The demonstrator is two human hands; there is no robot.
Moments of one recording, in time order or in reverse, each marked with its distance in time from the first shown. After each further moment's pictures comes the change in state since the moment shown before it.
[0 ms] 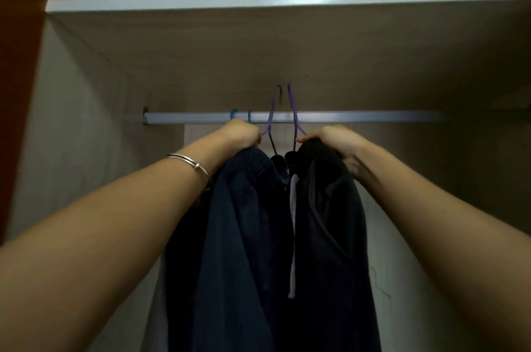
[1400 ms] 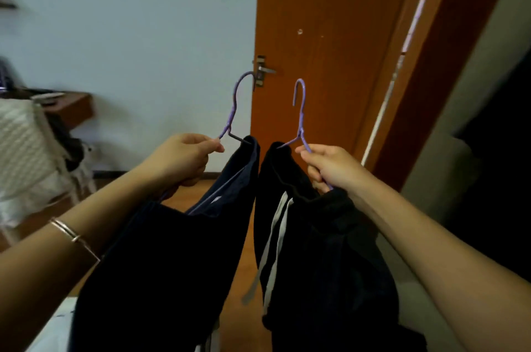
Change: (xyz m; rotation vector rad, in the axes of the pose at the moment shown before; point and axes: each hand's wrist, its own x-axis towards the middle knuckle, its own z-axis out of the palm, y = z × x) left_hand -0.601 -0.112 -0.084 0.127 1.118 -0.865; right_hand -0.380 0.161 0.251 0.158 -1.559 0.140
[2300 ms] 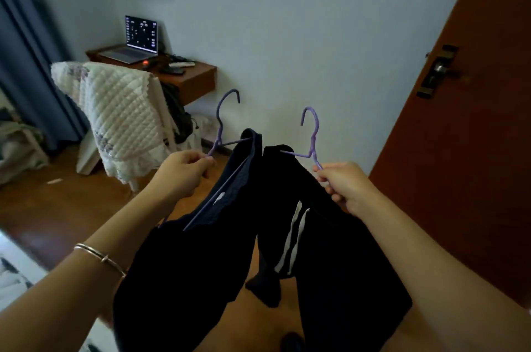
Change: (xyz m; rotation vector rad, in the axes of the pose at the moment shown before) left_hand 0.334 -0.113 -0.175 0.103 0.628 -0.352; right_hand 0.503 0.017 0.177 -0.145 -0.285 0.142
